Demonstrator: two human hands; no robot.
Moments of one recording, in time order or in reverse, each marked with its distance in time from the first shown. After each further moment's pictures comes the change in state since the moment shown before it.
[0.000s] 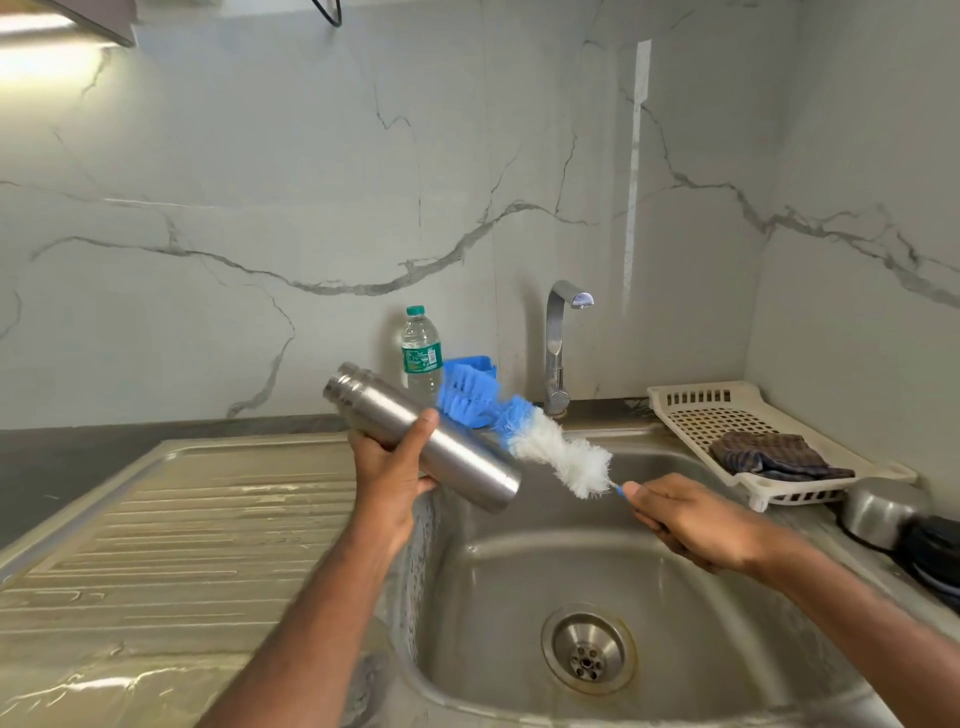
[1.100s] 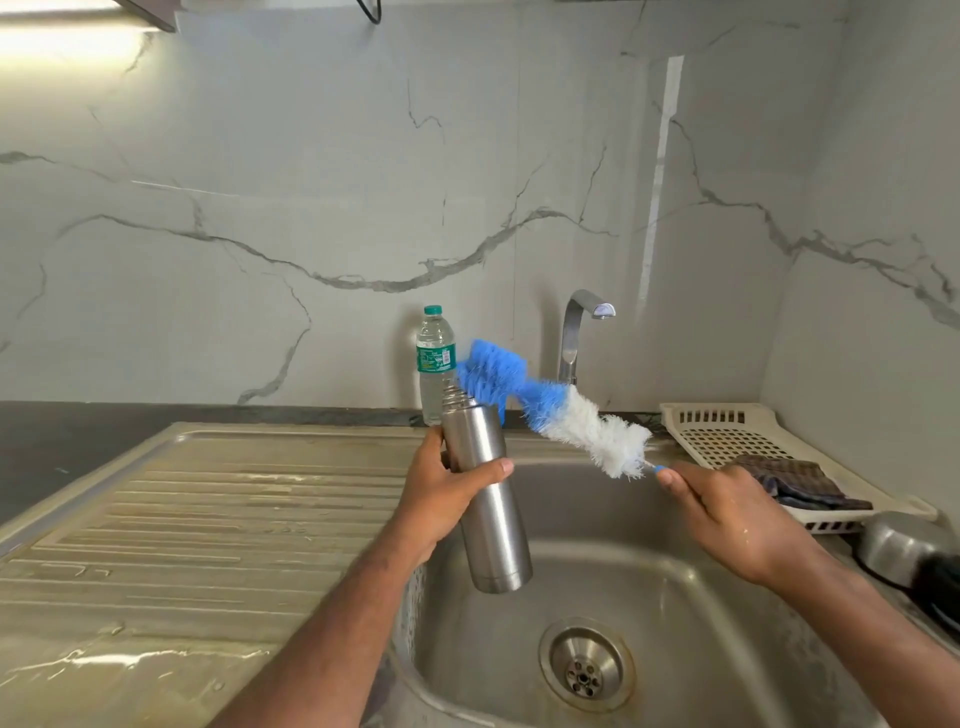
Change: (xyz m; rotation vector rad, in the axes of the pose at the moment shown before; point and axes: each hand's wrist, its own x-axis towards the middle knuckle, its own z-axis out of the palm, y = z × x) left_hand -0.006 -0.027 0.007 0.387 -0.246 0.036; right_hand 0.013 0.024 -0.019 -0.529 0.439 -0.384
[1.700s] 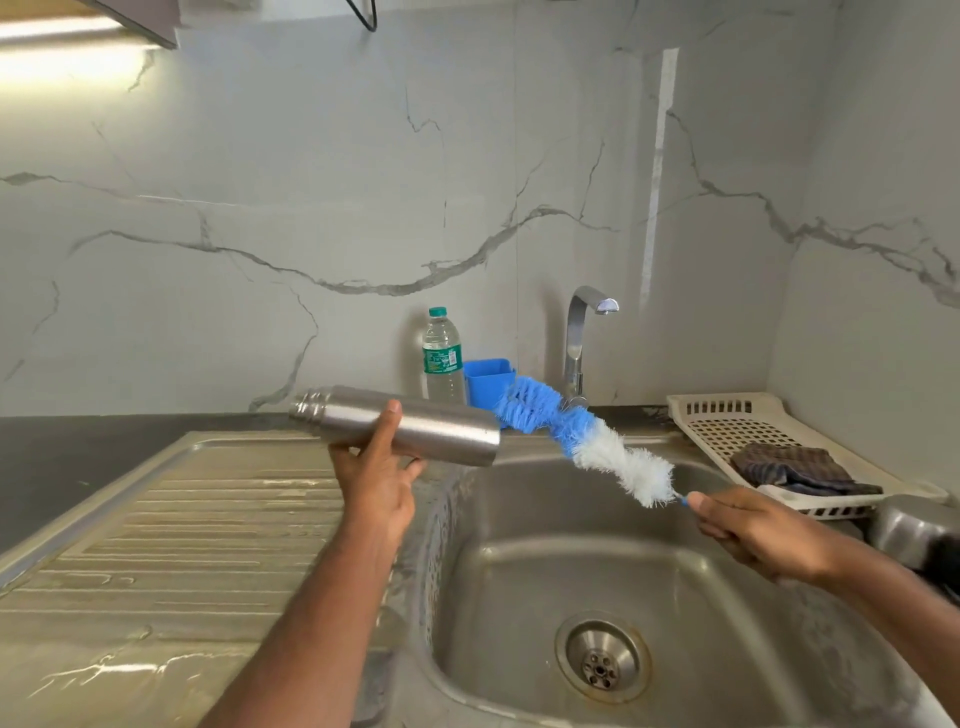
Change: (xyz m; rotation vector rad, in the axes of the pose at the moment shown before) left_hand 0.018 0.014 -0.048 -0.768 0.449 -0.085; right_hand -0.013 0.020 -0.005 0.561 -0.433 0.471
